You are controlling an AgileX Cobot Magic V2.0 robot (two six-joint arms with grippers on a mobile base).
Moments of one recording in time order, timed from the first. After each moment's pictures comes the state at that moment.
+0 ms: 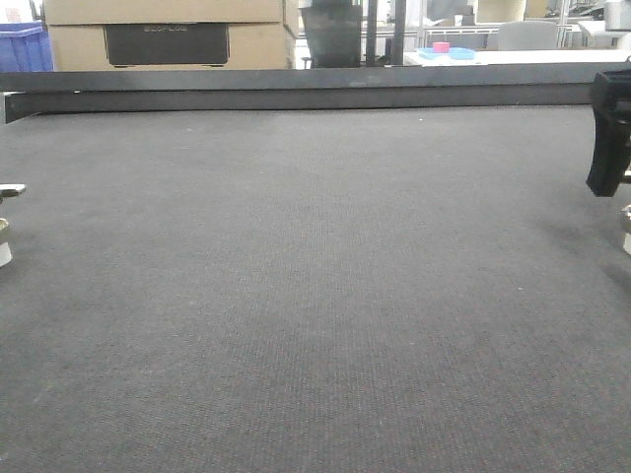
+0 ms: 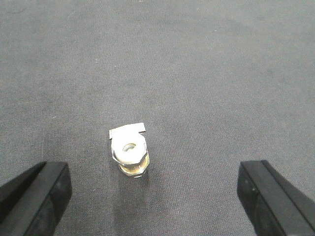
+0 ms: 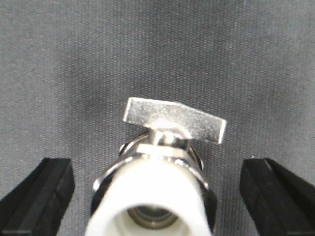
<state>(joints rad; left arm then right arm) -0.08 0.93 -0.95 -0.02 0.75 0.10 0.03 1.69 -1.25 0.13 0.95 -0.07</state>
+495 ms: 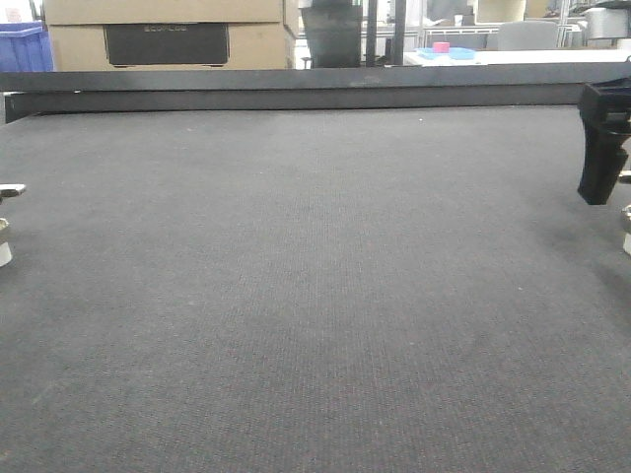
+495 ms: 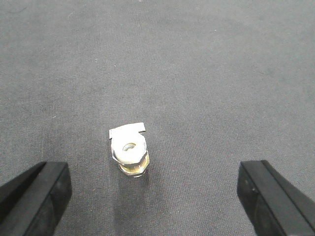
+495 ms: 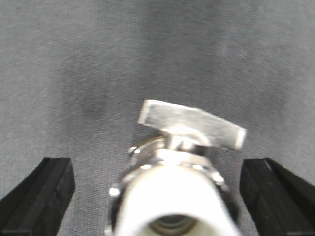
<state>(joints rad) -0.08 0.93 -0.95 -0.02 0.75 0.10 0.08 1.69 -1.25 0.09 0.94 -0.09</state>
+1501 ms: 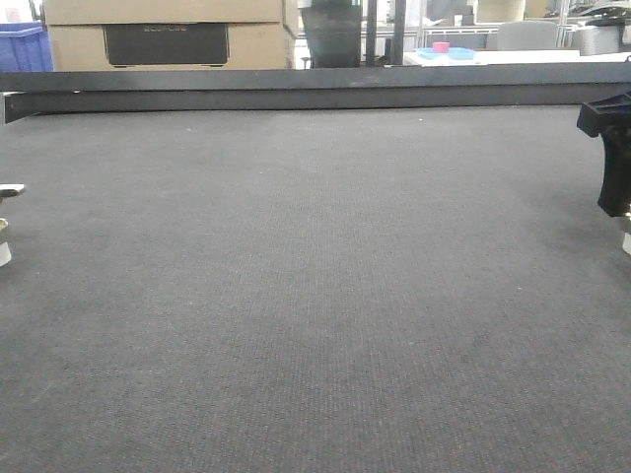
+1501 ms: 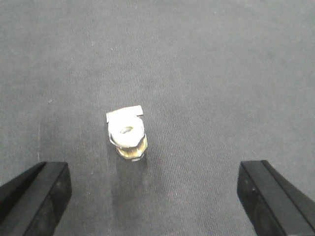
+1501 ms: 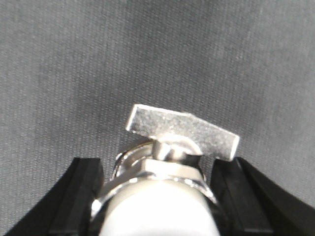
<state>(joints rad) -0.08 0.96 -0.97 -0.02 0.83 0.10 0.08 1.72 -1.25 0.04 0.93 -0.09</state>
